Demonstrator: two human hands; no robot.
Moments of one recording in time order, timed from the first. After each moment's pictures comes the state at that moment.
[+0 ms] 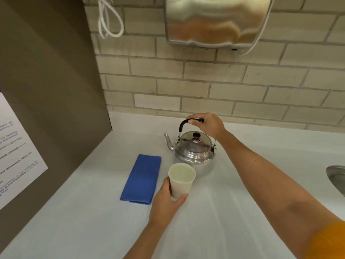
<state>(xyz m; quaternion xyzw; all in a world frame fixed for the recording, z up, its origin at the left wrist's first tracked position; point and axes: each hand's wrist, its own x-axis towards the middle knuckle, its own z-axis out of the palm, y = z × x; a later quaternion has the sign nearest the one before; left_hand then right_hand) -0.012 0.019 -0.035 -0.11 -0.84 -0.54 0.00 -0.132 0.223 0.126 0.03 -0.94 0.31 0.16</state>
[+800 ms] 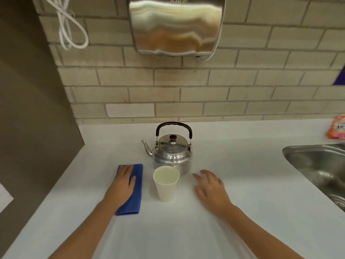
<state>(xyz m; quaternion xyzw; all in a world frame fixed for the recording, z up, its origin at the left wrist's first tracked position) -0.101 -0.053 -0.001 -0.23 -0.93 -0.28 -0.02 0.041 0.221 -0.027 -0.10 -0.97 0.13 0.16</state>
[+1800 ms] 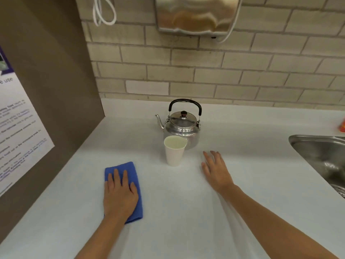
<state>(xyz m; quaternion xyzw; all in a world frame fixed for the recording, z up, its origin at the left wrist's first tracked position) 0.051 -0.100 -0.033 -0.04 -0.99 -0.12 0.03 0.075 0.204 -0.025 -0.11 -0.96 0.19 0.14</state>
